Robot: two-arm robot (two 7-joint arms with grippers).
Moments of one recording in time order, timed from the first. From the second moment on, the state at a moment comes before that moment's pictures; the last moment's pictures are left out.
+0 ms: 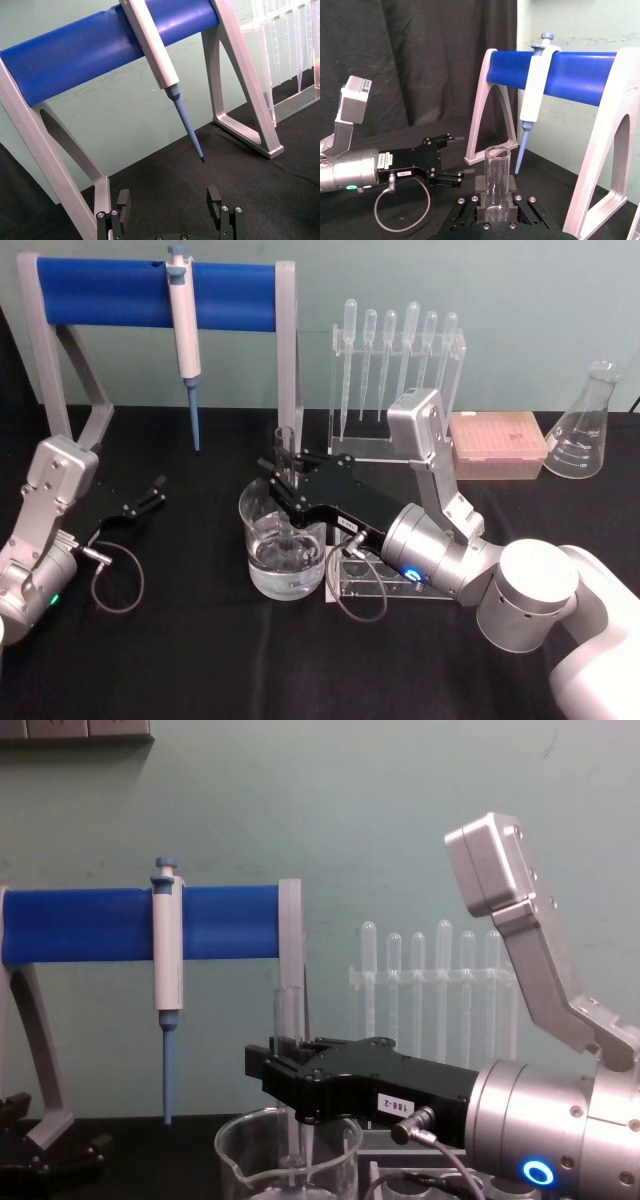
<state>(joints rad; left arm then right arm) -0.20 0.60 0.45 -1.41 -0.25 -0.12 0.03 0.36 0.25 -0.55 -1.40 0.37 -0.03 0.46</state>
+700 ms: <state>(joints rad) -0.20 0.60 0.45 -1.41 -0.25 -0.12 0.03 0.36 0.25 -0.55 -1.40 0.37 -0.03 0.46</state>
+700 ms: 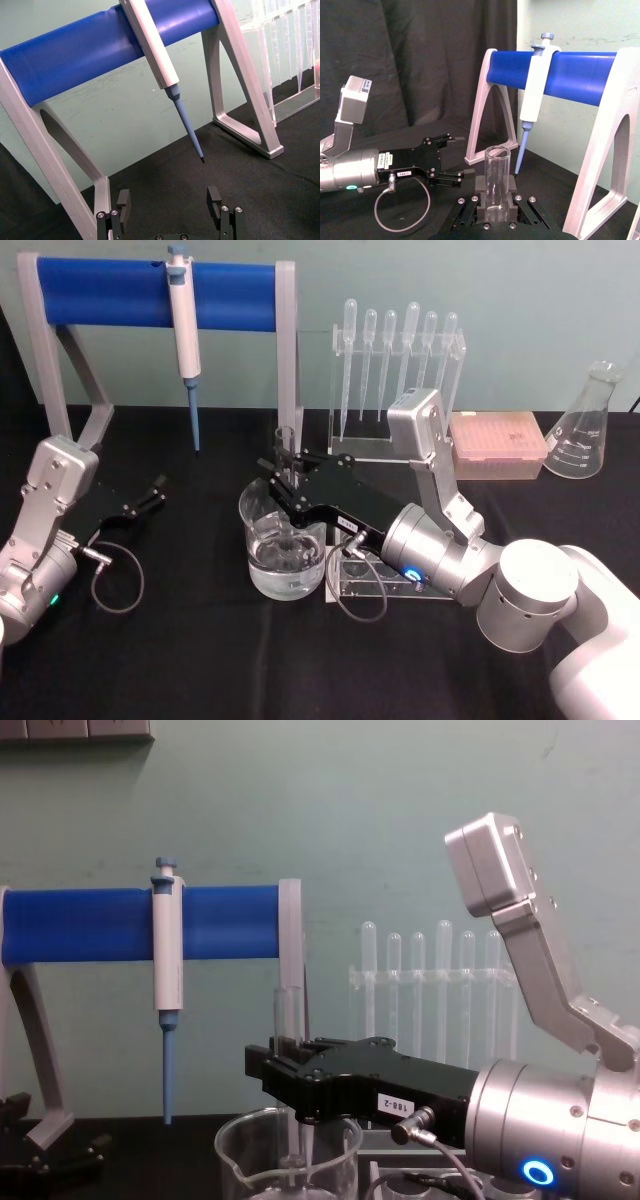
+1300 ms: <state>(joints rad) -0.20 0.60 0.45 -1.41 -0.25 -0.12 0.03 0.36 0.25 -0.55 -1.40 0.37 -0.03 0.46</state>
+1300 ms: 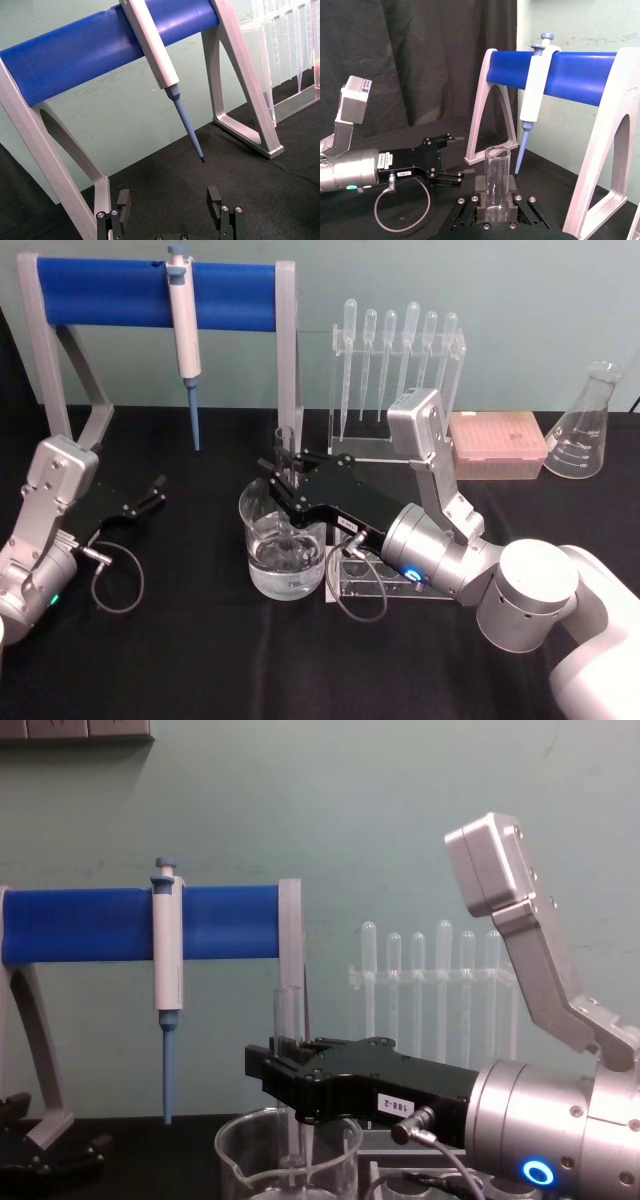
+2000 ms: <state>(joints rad) -0.20 0.60 0.45 -1.41 -0.25 -0.12 0.03 0.36 0.25 -0.55 -1.40 0.37 -0.03 0.46</state>
